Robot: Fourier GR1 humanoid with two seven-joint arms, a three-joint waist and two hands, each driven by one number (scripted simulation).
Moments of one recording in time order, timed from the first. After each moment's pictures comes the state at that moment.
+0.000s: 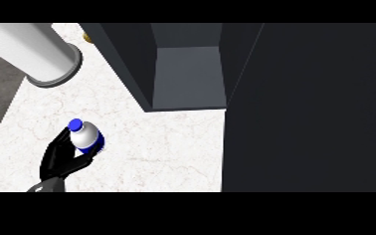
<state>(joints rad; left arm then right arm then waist) -0.27 0.24 0.38 -0.47 0.07 -0.34 -0.78 0.95 -0.29 0.46 -2.50 -0.02 0.18 -0.35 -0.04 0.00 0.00</state>
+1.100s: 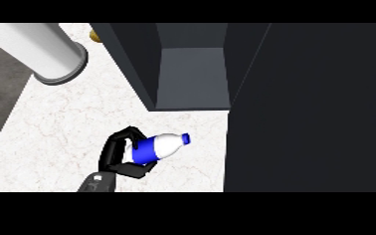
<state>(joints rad) -0.31 0.03 0.15 -0.48 -0.11 -0.08 -1.00 1.02 -0.35 0.50 -2.50 -0.01 0.12 -0.41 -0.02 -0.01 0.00</state>
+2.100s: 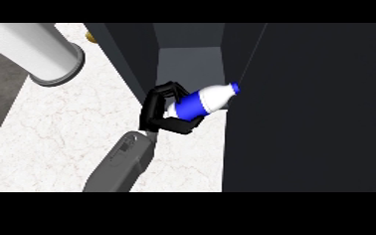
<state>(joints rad) -0.51 0.00 -0.35 -0.84 0.34 0.30 -0.50 1.05 -0.41 0.43 -2.49 -0.02 0.11 -0.49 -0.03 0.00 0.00</state>
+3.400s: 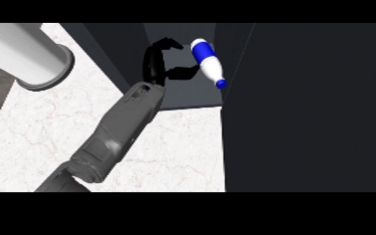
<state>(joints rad) -1.04 0.01 -0.36 -0.28 0.36 0.76 -0.37 1.06 -0.42 0.32 -2.48 -0.06 0.19 -0.57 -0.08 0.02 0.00</state>
